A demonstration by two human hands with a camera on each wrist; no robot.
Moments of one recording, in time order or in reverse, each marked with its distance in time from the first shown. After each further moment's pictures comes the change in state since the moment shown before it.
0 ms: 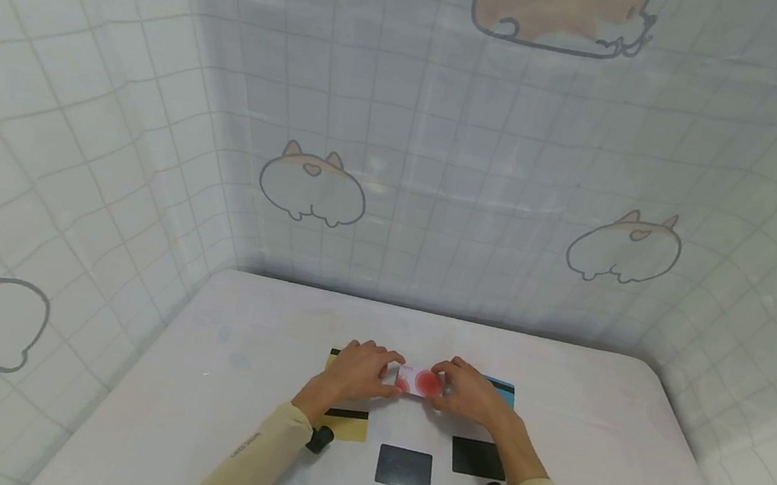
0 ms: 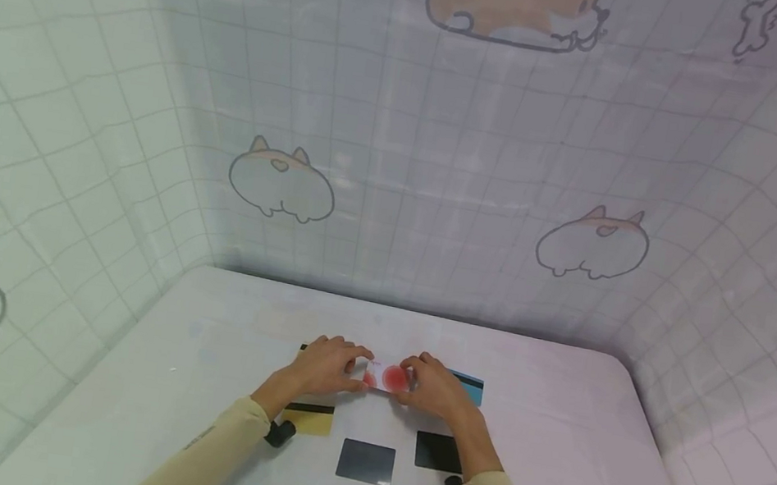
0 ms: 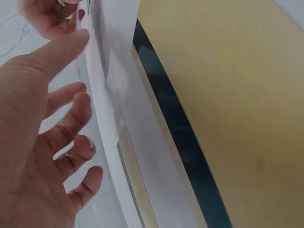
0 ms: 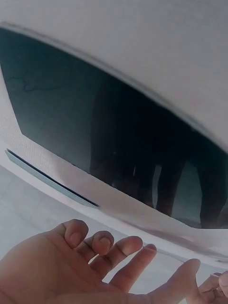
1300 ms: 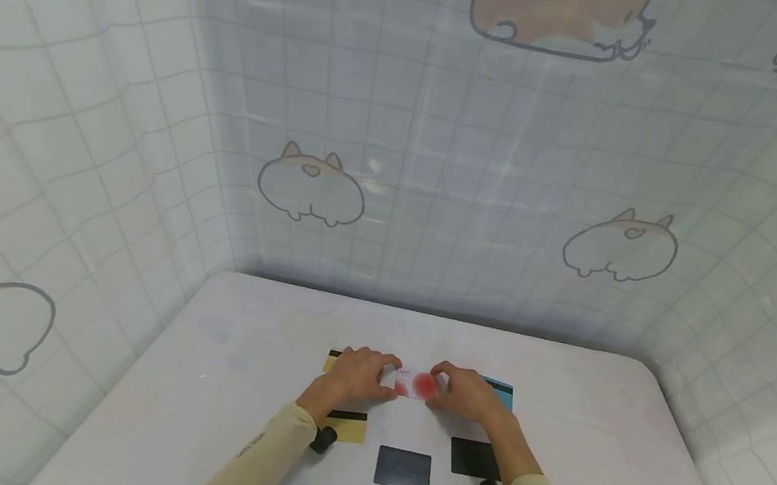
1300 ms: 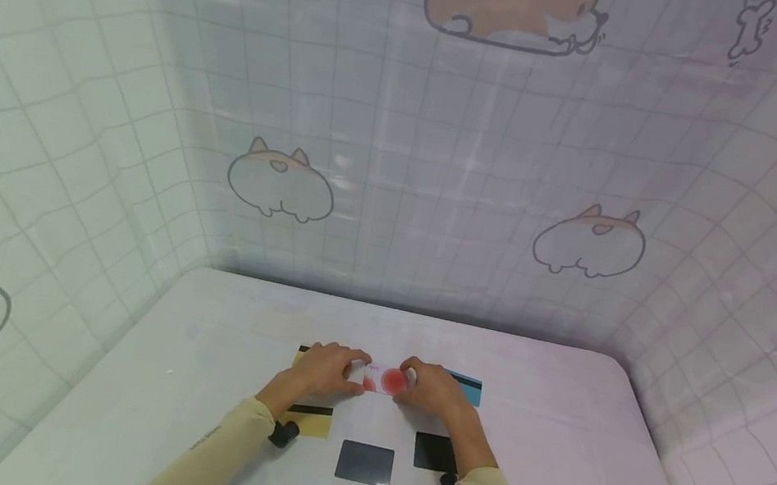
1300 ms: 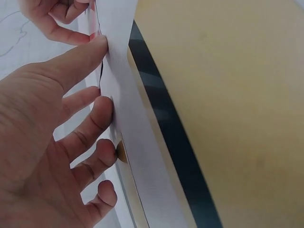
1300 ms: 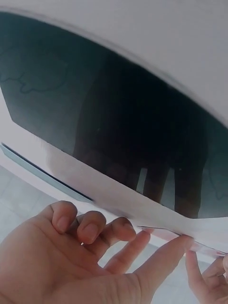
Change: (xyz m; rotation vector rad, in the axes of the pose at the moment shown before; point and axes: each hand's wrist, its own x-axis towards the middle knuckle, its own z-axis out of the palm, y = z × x) left_hand 0.002 0.005 0.006 -0.095 -0.076 -0.111; right_hand 0.000 -0.001 -0.003 0.081 -0.060 0.121
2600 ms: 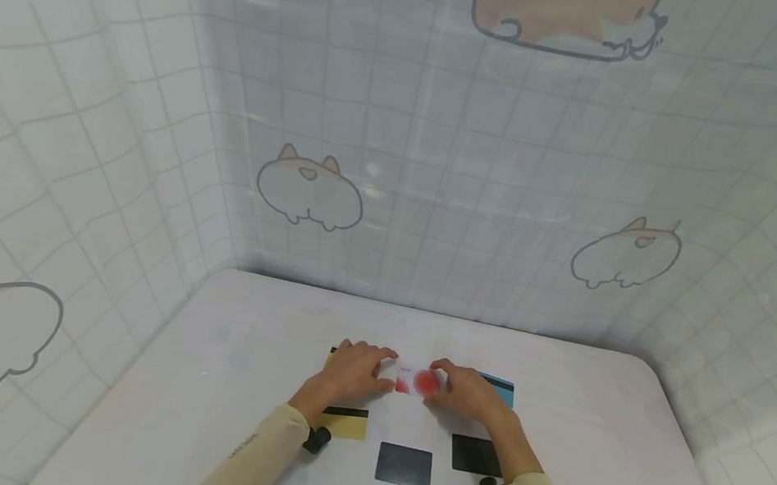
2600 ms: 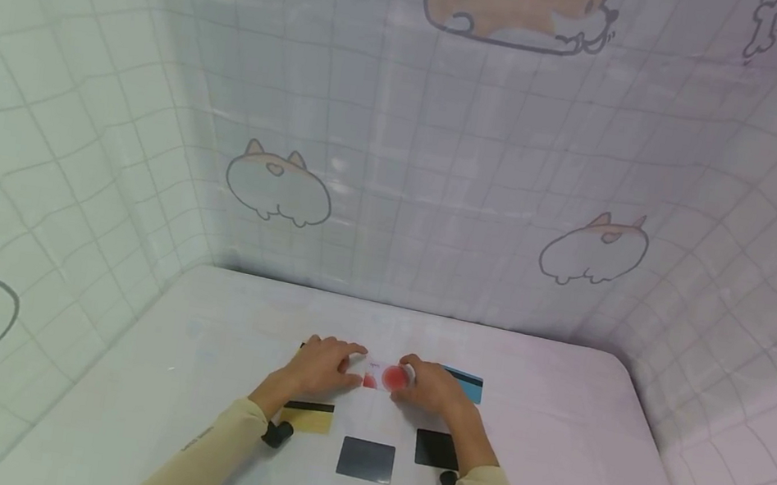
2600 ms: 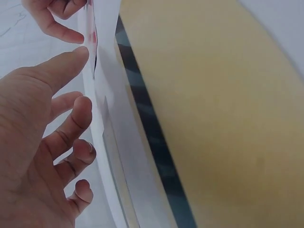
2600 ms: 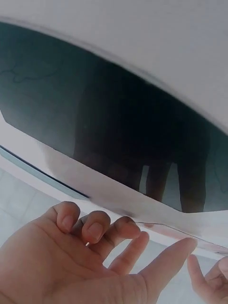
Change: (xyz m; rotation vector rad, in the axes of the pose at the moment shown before) left_hand 0.013 -0.002 0.002 0.014 0.094 -0.032; right_hand 0.022 0.019 -0.012 0.001 -0.052 -0.093
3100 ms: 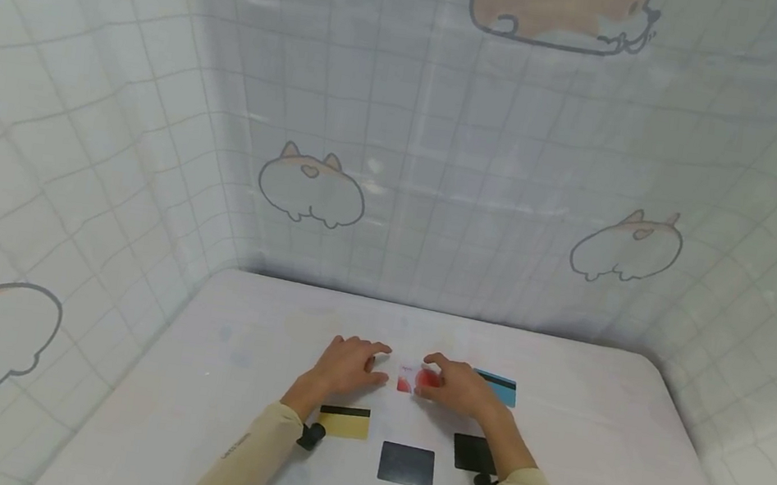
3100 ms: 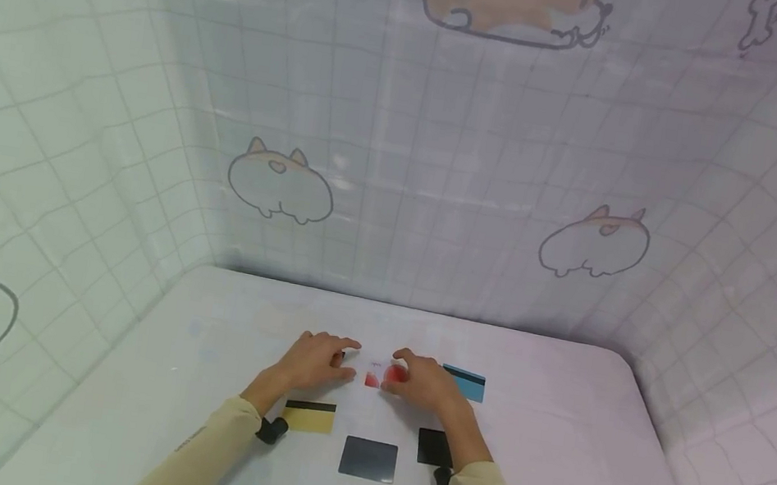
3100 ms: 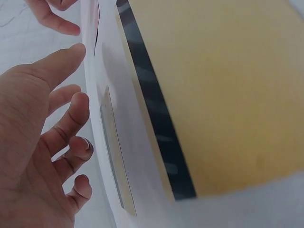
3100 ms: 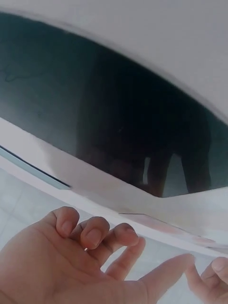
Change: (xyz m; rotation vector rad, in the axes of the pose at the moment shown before) left_hand -0.012 -0.013 0.001 -0.029 0.017 -0.035; right_hand -0.002 -0.013 0.010 0.008 0.012 -0.017
